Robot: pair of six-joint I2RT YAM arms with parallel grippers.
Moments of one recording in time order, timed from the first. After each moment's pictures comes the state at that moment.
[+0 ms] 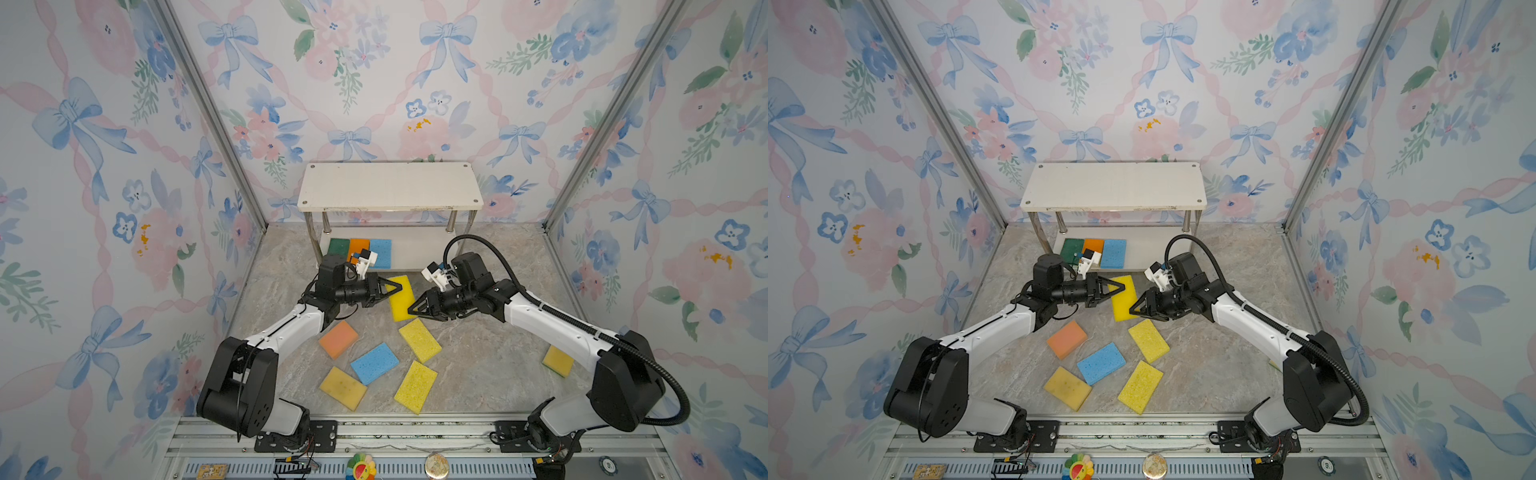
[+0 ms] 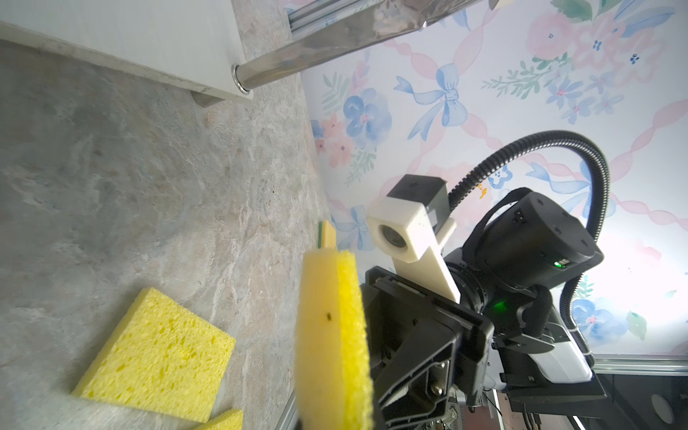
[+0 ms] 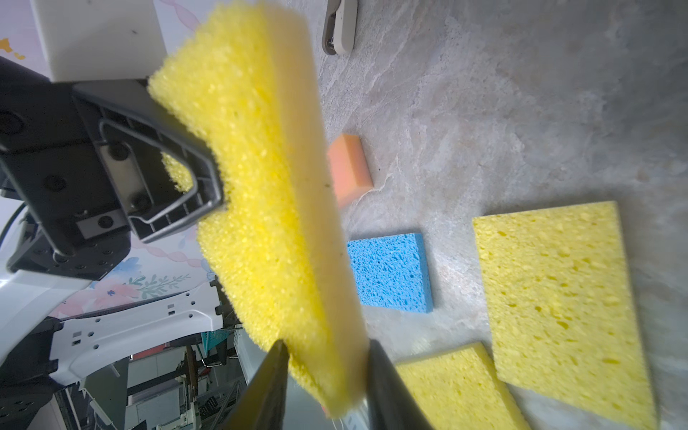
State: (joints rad) left arm -0.33 1.44 0.81 0.26 0.95 -0.96; right arm 0.60 1.48 1.10 -0.41 -0.73 0.69
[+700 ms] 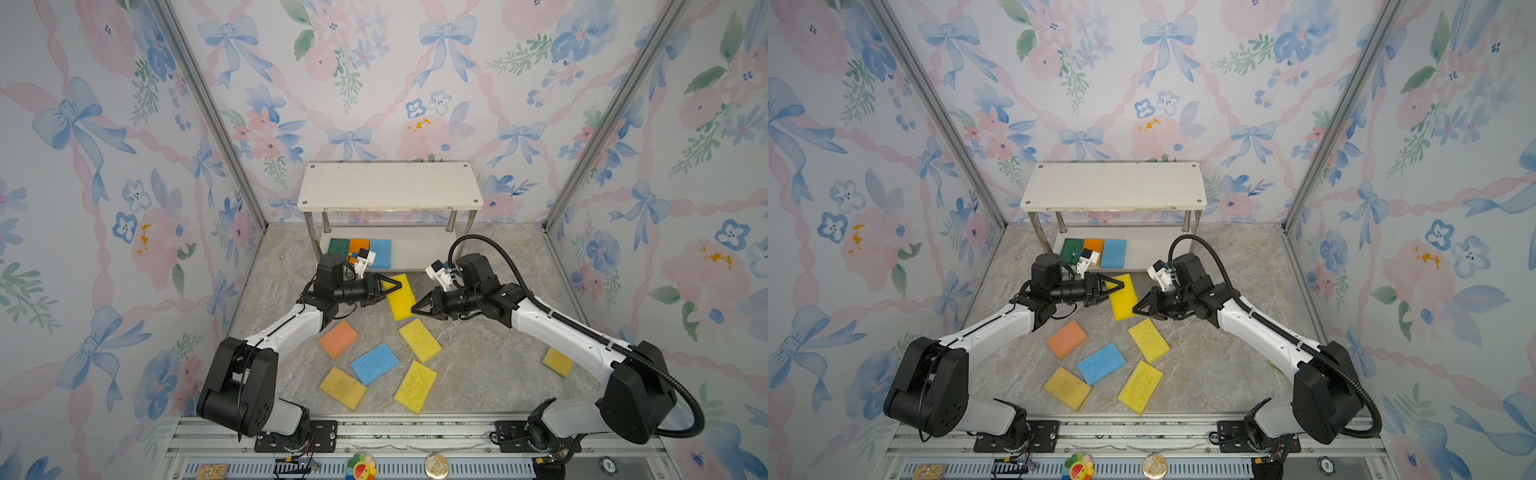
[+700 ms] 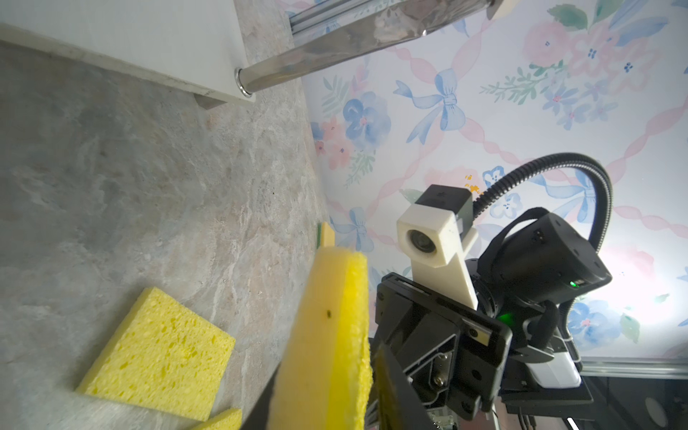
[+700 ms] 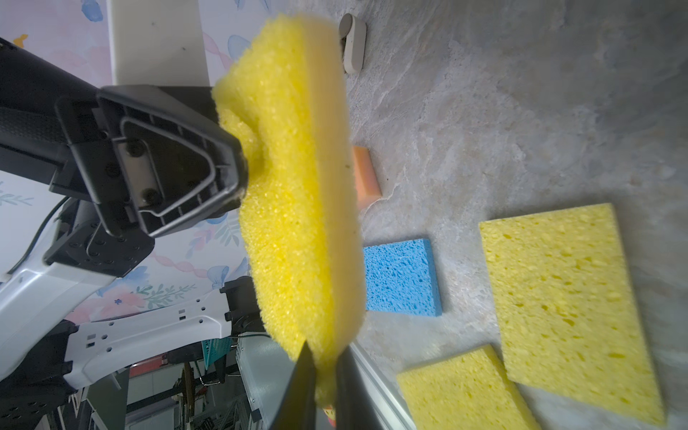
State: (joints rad) left arm -0.32 1.44 0.81 0.25 0.95 -0.96; right arm 0.62 1.43 1.07 -0.38 -0.67 0.74
